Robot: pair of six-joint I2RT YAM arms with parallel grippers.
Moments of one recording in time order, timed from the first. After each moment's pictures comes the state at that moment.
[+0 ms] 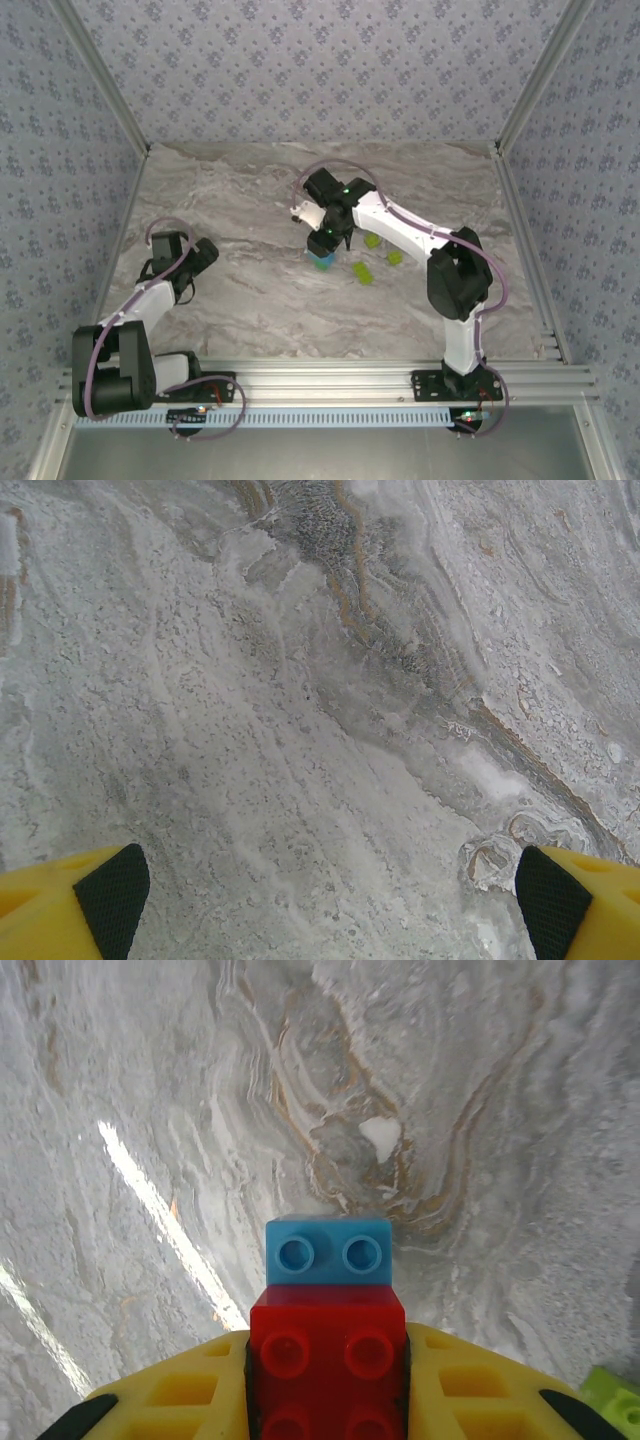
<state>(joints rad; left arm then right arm) 0.08 1.21 0.47 -0.08 0.01 -0.58 0.73 1.94 1.70 -1.00 -0.13 -0.24</state>
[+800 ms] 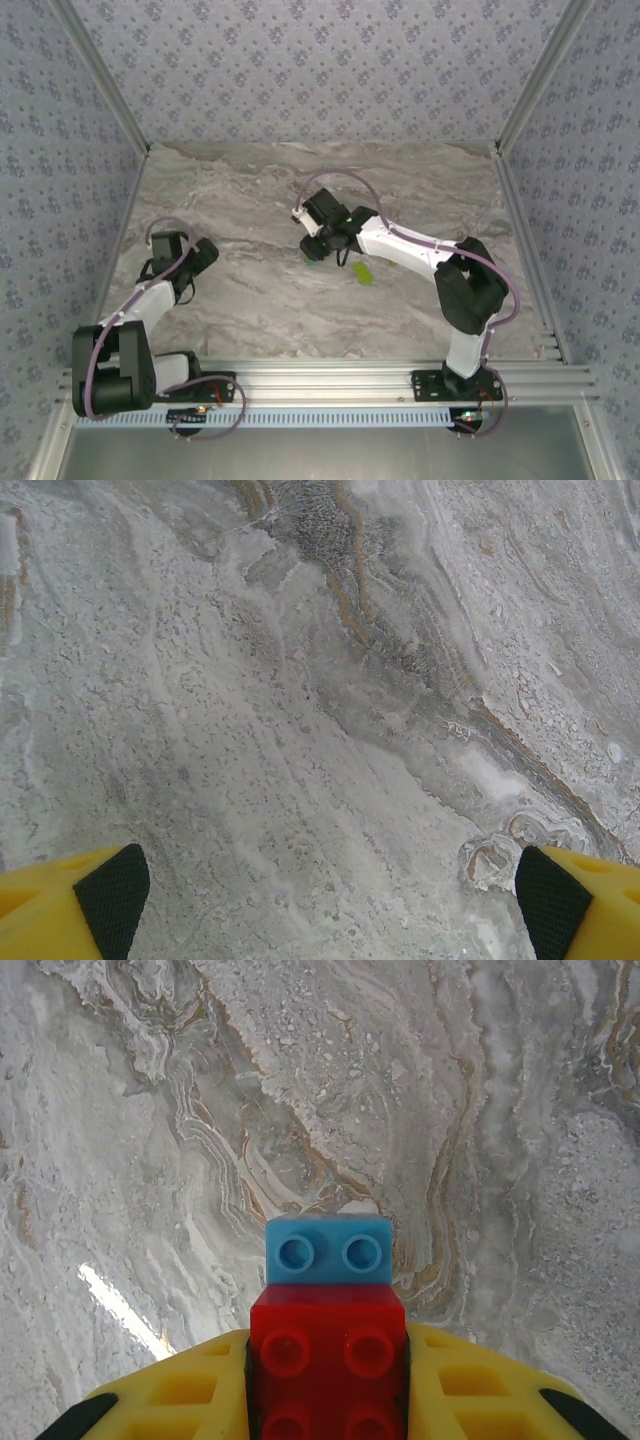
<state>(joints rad) 0.08 1.21 0.47 -0.08 0.01 -0.58 0.80 1.82 1.38 -0.56 -0.01 0.02</state>
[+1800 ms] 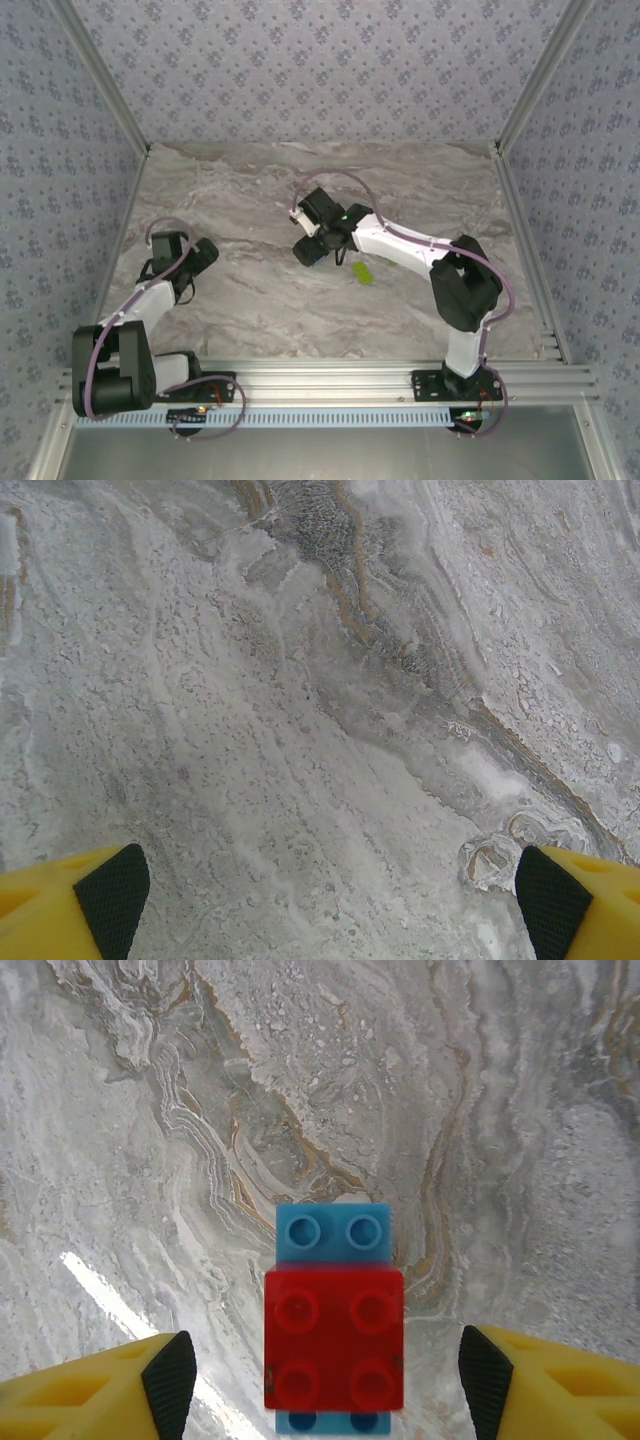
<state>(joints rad) 0.08 1.21 0.47 -0.08 0.01 -0.58 0.81 1.83 1.44 -0.63 0.03 0.01</state>
